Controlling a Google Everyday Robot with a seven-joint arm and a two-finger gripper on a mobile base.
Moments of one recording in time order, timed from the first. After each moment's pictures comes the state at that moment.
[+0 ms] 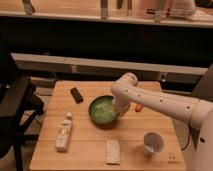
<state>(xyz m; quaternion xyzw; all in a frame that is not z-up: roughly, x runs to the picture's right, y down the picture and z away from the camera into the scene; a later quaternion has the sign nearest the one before) 0.096 0.142 0.830 -0.27 -0.17 -0.46 0.83</state>
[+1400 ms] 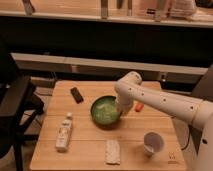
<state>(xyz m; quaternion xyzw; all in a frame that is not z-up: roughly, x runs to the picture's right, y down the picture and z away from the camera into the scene) 0.113 0.143 0.829 -0.26 -0.18 -0.50 0.80</state>
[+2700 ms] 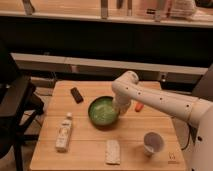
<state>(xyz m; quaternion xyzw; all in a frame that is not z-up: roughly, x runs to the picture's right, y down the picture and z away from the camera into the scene) 0.100 0.138 0.834 -0.26 -0.19 -0.54 0.78</state>
